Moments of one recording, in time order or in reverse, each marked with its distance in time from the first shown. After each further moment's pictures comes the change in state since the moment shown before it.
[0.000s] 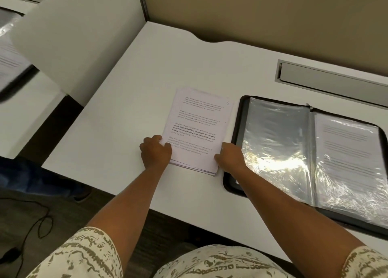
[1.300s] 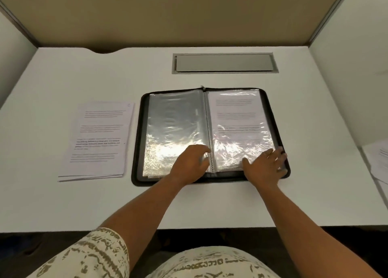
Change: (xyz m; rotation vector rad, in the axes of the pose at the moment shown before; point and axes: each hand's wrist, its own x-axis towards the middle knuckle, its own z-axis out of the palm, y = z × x) left_hand -0.240 0.207 0.176 -0.003 -0.564 0.964; right_hand -0.137 0.329 -0.123 -0.027 0.344 0.649
